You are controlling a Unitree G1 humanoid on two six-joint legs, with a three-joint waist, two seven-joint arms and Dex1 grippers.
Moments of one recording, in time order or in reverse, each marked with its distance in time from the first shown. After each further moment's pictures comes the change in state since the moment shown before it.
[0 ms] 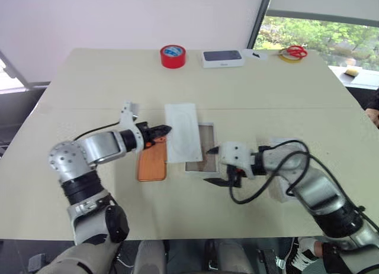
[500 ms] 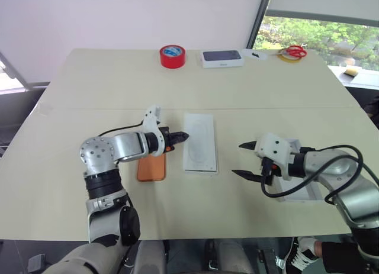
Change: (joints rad) left arm -0.019 -0.031 -0.120 0.041 0.124 -0.040 -0.034; right arm 0.143 -0.085 -0.164 -0.057 0.056 0.026 -0.036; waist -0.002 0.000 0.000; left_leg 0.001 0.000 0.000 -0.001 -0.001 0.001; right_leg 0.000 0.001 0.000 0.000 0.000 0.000
